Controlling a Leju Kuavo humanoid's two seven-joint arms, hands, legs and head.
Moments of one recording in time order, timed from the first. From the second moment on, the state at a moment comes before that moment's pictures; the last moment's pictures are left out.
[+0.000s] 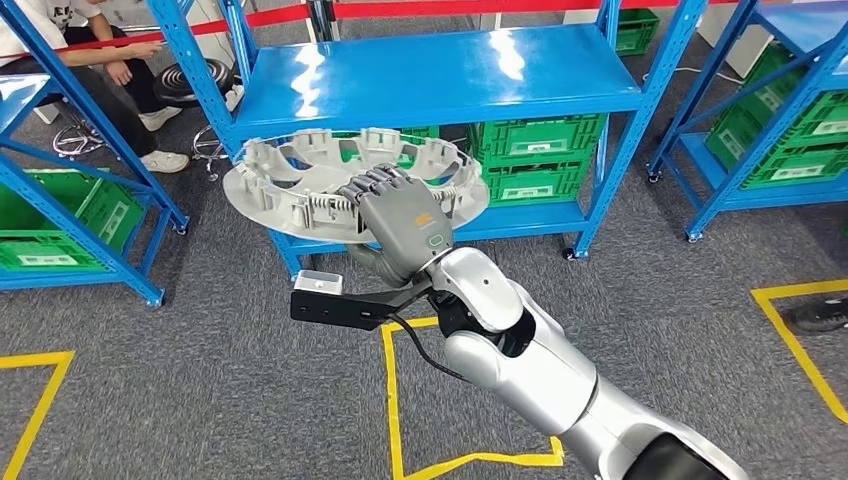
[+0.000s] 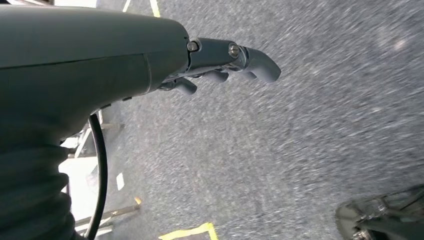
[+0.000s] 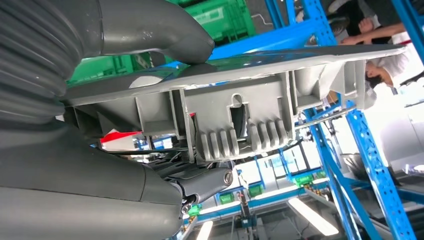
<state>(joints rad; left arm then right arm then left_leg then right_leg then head) -0.08 -0.13 0.68 -0.19 -1.19 0.03 0.11 -0.59 0.03 0.77 -1.47 0.92 0.05 0.18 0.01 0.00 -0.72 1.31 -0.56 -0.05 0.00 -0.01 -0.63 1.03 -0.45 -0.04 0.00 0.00</state>
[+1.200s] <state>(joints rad) -0.11 -0.14 0.68 -0.20 -1.22 0.03 0.12 -0.58 0.03 0.75 -1.47 0.95 0.08 0.20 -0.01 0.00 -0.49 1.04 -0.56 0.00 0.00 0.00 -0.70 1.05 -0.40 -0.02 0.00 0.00</state>
